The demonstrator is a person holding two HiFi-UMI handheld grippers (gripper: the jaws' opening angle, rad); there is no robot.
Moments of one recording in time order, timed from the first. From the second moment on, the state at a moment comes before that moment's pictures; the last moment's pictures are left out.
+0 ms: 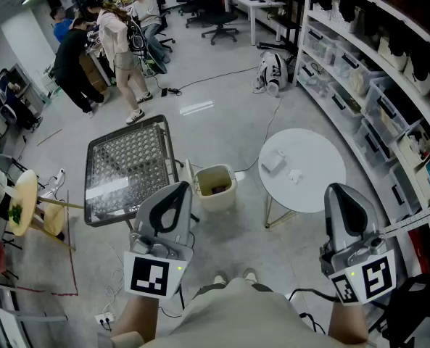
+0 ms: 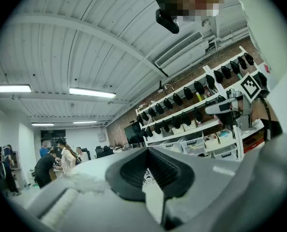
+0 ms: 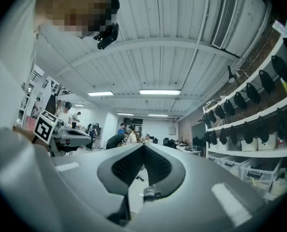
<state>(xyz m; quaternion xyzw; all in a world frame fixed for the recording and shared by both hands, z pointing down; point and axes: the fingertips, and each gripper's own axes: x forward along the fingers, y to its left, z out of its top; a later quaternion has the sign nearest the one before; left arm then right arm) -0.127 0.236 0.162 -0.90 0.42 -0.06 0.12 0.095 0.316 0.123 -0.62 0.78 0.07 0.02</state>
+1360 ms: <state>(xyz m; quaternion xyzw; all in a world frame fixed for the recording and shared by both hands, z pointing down) -0.070 0.234 0.191 -0.90 0.41 -0.08 0.09 0.150 0.304 0.157 -0.62 0.79 0.03 0.02</state>
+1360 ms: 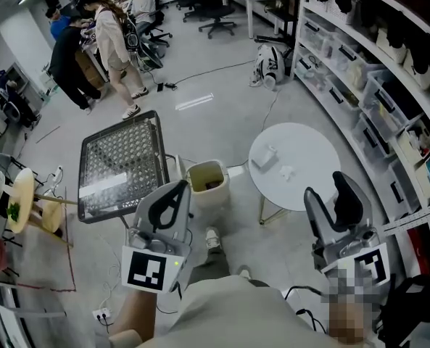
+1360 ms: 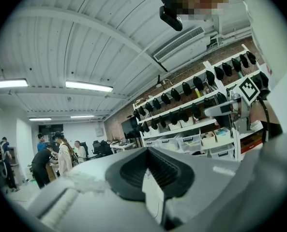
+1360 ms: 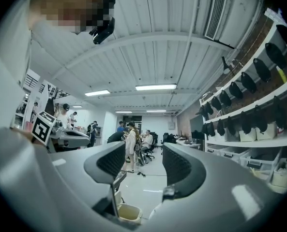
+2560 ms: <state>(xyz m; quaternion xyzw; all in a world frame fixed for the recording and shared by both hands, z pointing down) -0.110 -0.063 0.227 -0.93 0.36 -0.09 0.07 0.112 0.017 0.197 -0.68 0.73 -0.02 -0.02</state>
